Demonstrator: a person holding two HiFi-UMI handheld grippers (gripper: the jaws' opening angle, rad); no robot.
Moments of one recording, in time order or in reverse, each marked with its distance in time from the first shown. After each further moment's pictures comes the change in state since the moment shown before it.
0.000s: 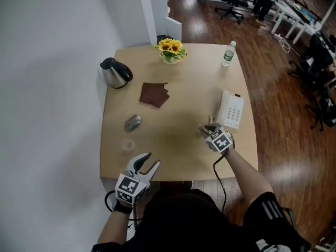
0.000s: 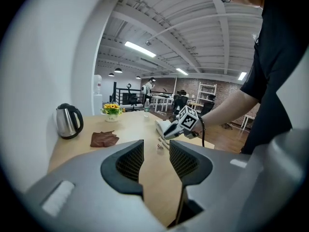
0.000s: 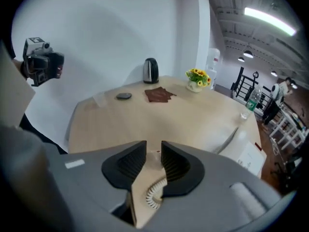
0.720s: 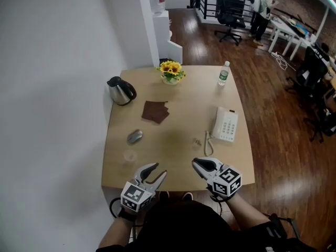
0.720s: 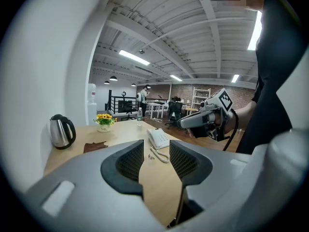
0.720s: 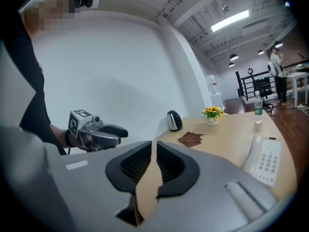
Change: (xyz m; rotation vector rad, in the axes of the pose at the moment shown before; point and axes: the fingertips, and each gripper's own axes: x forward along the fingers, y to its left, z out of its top) left arm -0.008 -0.048 0.032 0.052 -0.088 -0.042; right arm -0.189 0.139 0.087 0.235 -0.572 0.233
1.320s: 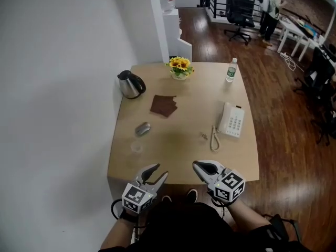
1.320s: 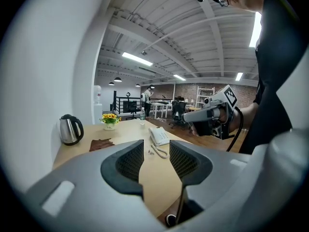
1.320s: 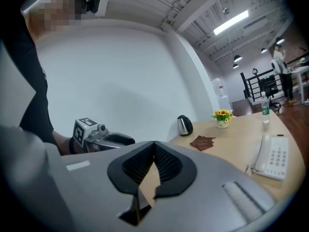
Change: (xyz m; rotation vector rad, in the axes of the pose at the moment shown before) left arm -0.042 -0.027 -0.007 -0.016 0.006 0.067; right arm -0.019 0.062 0.006 0.008 -0.070 0.083
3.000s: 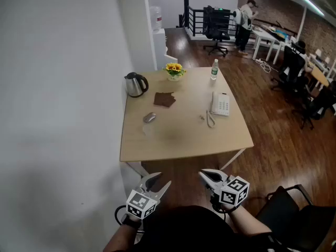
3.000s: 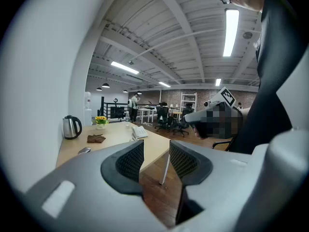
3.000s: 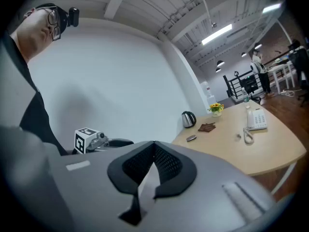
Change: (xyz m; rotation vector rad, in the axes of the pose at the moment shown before) left arm -0.237 -0.119 -0.074 0.055 -0.080 -0.170; right arm -0.087 0.261 -0.085 0.112 -0.077 -0.167
